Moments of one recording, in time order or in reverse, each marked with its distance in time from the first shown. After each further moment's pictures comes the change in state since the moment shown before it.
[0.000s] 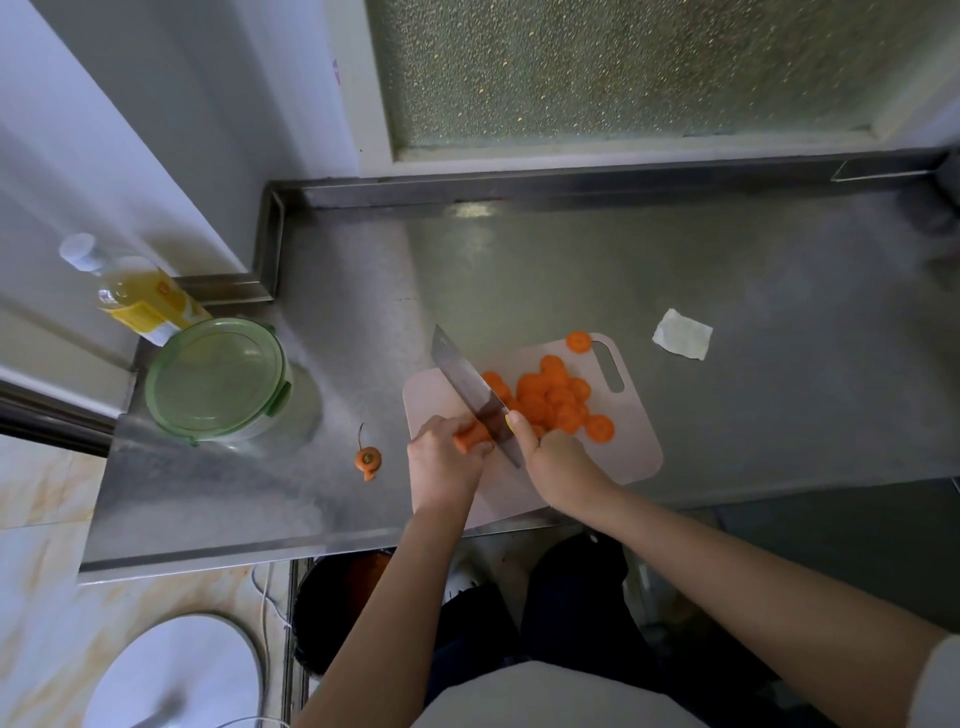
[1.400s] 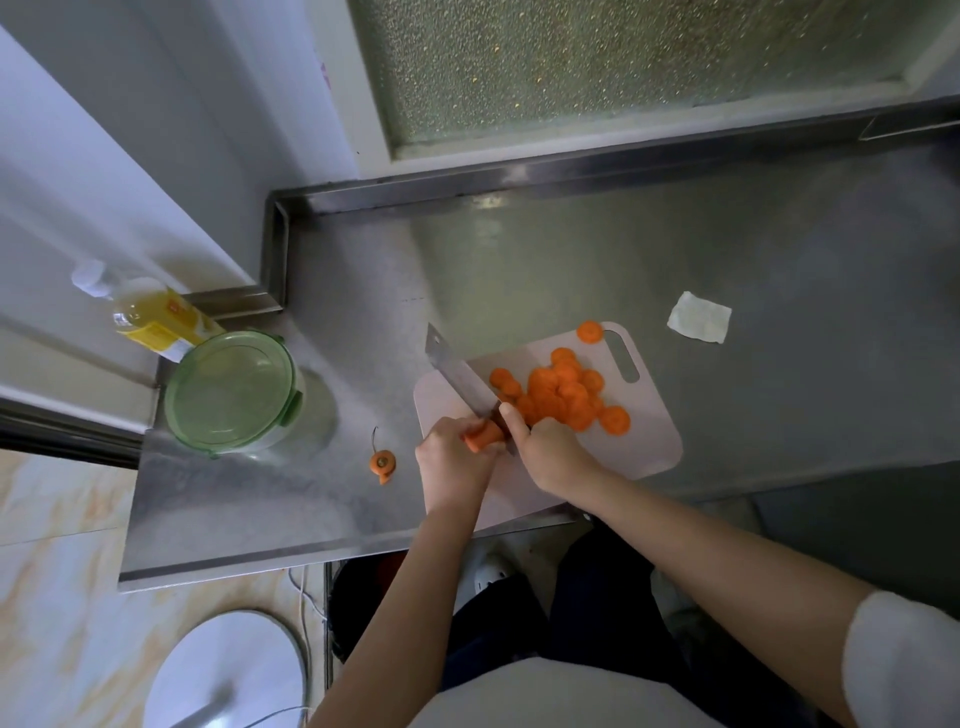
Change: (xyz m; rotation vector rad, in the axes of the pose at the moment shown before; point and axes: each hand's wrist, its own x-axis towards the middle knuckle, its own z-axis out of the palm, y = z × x) left_hand 0.001 0.005 -0.002 -0.051 0.005 -0.098; right_hand 0.033 0.009 0.018 -0.057 -0.024 -0.012
